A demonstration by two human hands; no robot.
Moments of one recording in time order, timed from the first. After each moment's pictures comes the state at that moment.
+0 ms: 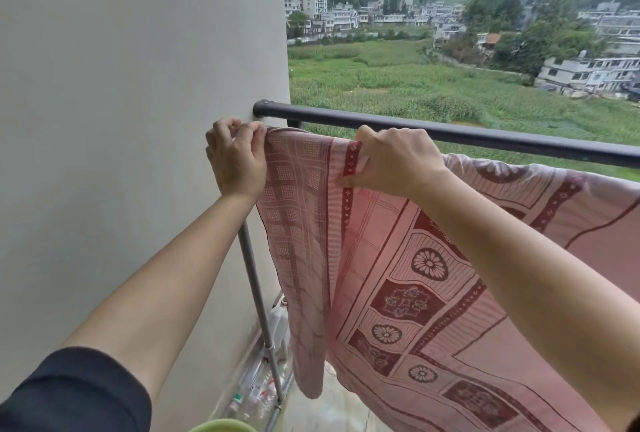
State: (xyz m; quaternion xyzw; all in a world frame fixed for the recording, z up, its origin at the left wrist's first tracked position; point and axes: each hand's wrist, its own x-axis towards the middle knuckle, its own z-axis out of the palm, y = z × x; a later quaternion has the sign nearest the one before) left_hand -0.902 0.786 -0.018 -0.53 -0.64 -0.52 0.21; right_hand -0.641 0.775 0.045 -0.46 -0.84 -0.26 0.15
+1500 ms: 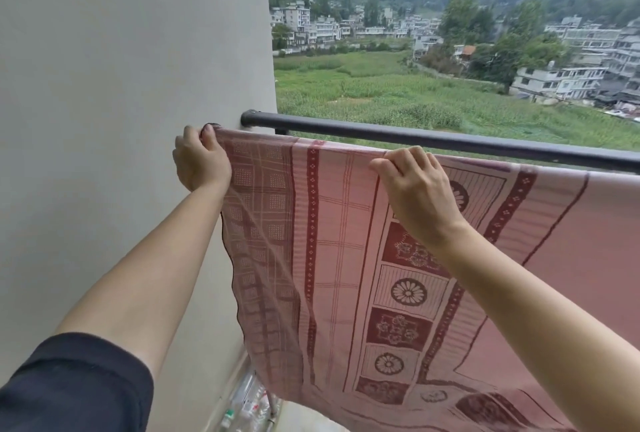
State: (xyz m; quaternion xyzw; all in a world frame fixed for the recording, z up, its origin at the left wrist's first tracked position) left_hand -0.938 0.788 0.000 -0.37 -0.74 -0.56 0.09; right_hand -0.601 0.729 -0.005 -0.37 -0.78 -0.35 0.36
